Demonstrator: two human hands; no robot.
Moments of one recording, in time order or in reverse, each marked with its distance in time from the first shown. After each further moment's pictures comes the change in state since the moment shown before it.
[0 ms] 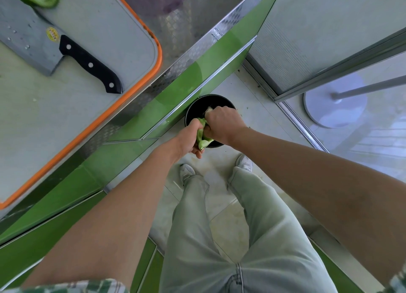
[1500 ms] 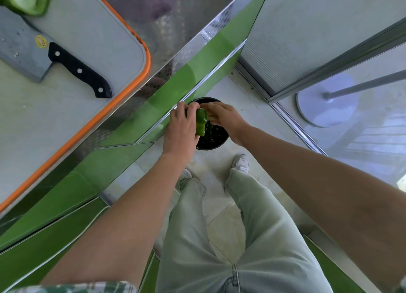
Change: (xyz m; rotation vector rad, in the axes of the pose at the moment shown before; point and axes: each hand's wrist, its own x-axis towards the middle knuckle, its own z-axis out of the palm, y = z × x) left_hand 0.011 -0.003 0.013 1.264 0.612 0.506; right_hand -0.011 0.017 -0.001 1.497 0.085 0.426
